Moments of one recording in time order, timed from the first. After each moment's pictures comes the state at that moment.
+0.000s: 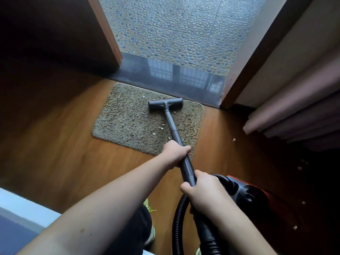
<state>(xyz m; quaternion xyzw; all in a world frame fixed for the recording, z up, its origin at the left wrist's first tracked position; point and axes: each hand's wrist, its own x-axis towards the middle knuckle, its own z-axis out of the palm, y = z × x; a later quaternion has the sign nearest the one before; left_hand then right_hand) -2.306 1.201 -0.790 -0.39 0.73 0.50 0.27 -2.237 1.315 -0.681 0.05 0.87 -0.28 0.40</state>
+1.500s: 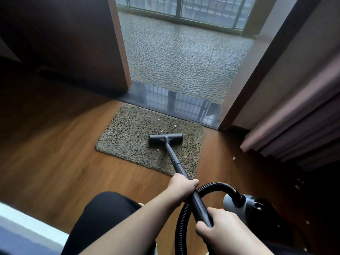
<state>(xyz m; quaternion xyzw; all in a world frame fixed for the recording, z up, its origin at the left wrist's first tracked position) -2.174 1.187 -0.799 -0.33 0.75 0.51 0.26 -2.114 1.298 -0.663 -0.01 0.89 -0.20 0.41</state>
